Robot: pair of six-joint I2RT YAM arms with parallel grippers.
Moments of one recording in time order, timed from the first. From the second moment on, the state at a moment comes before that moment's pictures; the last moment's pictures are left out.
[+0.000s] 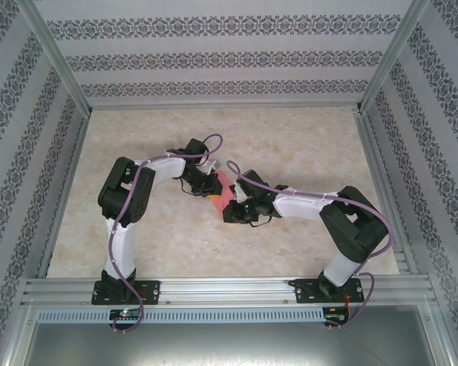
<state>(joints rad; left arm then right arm) -0.40 2.09 1.35 -0.57 0.64 -0.37 0.72 1.68 0.85 -0.20 -0.47 0.68</state>
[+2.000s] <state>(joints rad) -0.39 2.16 1.48 -0.67 0.65 -0.39 0.70 1.83 0.81 0.10 -0.53 0.68</state>
